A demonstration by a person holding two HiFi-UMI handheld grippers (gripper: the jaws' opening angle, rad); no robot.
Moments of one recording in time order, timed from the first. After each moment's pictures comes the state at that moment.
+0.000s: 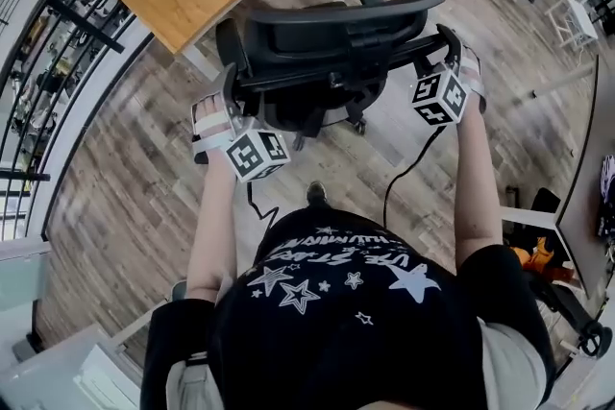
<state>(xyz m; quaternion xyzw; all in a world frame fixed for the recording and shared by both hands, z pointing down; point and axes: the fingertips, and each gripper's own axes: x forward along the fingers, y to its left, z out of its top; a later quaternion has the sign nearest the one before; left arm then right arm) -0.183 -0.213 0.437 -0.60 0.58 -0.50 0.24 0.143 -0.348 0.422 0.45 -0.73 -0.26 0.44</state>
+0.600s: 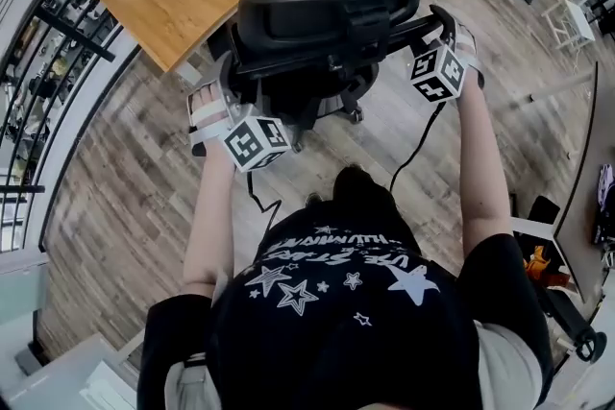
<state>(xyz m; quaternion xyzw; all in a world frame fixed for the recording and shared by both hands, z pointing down) -0.214 -0.300 0.434 -0.59 0.59 -0.50 0.24 0.105 -0.451 0.422 0.43 -0.74 -0.27 0.45</state>
